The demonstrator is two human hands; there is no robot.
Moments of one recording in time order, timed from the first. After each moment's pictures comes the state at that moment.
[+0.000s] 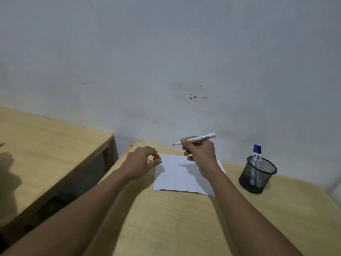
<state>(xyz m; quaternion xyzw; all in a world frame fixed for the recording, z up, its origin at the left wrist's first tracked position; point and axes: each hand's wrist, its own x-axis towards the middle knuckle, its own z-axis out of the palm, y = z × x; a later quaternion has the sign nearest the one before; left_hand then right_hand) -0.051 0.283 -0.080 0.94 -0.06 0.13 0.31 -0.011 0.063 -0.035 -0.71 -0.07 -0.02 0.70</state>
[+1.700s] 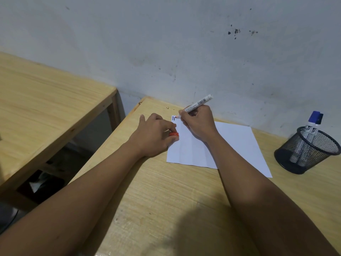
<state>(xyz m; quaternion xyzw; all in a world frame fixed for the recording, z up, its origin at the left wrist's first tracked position) -0.023 0.282 -0.133 0.96 -0.07 0.12 0.23 0.084 0.120 -0.133 -0.83 -0.11 -0.01 0.55</state>
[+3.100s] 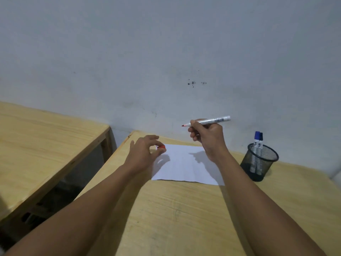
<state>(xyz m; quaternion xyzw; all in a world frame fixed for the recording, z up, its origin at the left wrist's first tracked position) -0.046 0.253 -0.087 0.91 -0.03 0.19 0.36 0.008 0.037 -0.025 -0.65 -0.11 -0.04 0.75</state>
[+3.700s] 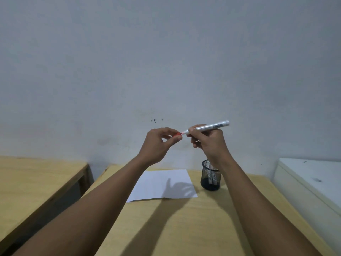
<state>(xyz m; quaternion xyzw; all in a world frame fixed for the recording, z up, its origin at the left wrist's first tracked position) -0.097 0.113 0.071 0.81 -0.20 0.24 0.50 -0.097 -0.077 0.080 -0.66 -0.18 -0.16 0.72</state>
